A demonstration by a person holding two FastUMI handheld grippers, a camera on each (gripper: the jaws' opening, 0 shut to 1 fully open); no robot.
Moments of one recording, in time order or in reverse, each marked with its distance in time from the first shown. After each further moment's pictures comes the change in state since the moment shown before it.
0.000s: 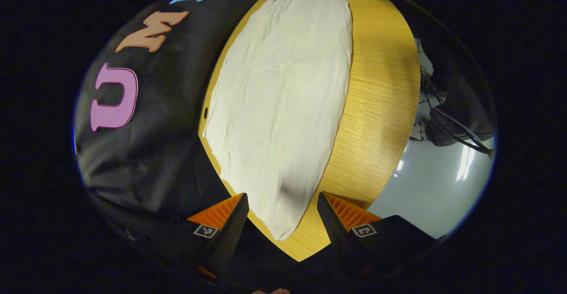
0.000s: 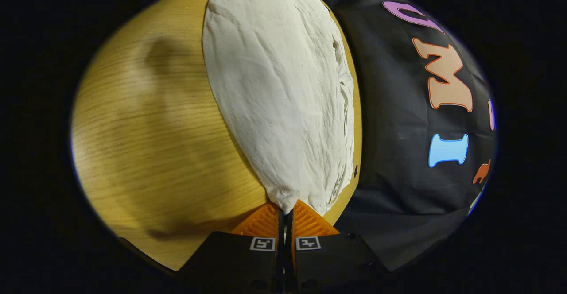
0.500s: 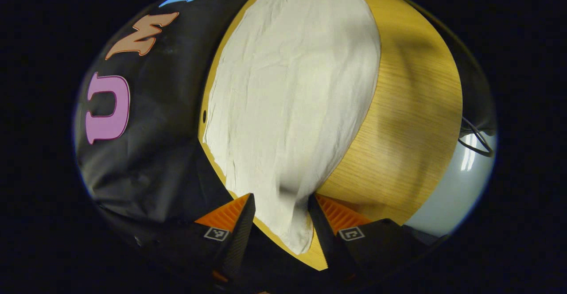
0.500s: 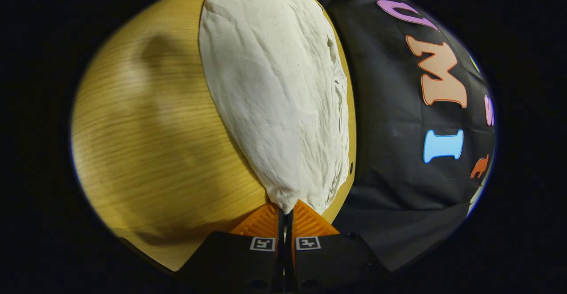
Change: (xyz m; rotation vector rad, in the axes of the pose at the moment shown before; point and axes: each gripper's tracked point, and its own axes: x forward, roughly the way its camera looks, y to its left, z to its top) left arm 0.029 0.015 0.008 0.042 0.040 -0.002; right arm -0.001 0.000 0.000 0.026 0.007 -0.046
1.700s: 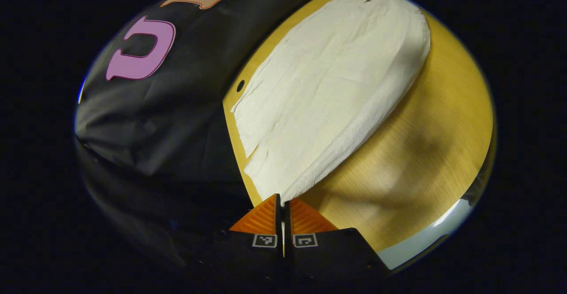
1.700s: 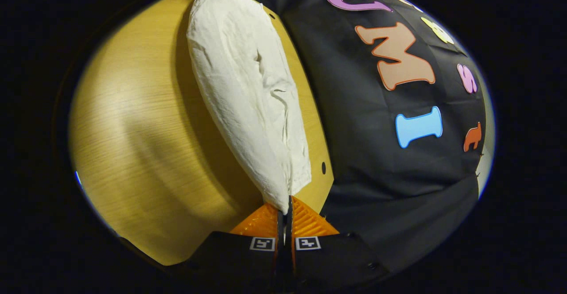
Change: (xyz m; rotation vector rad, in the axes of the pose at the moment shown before) left arm -0.013 0.067 0.021 -0.428 0.097 0.089; right arm -0.027 -0.090 -0.003 0.188 -0.100 -0.124
